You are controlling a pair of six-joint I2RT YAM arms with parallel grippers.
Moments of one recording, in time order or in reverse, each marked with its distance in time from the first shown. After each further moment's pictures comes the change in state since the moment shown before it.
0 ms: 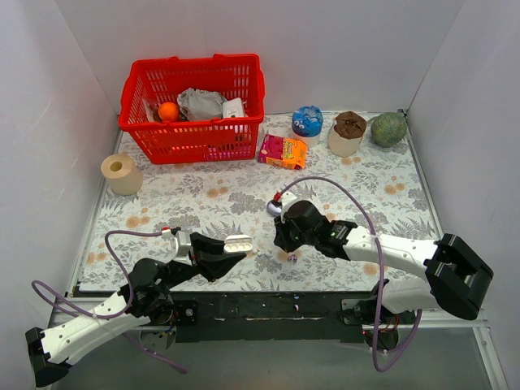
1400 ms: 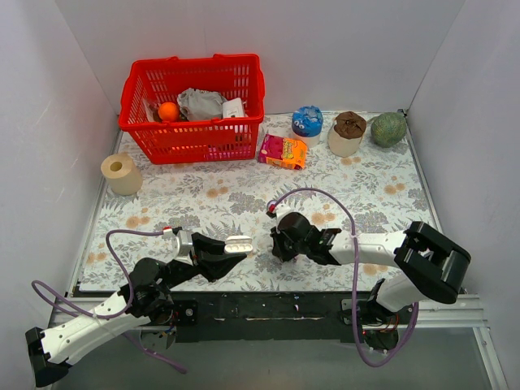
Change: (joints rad) left arm 0.000 0.000 0.000 -0.019 0.000 -0.011; right arm 0.055 0.149 -0.091 0.163 0.037 0.080
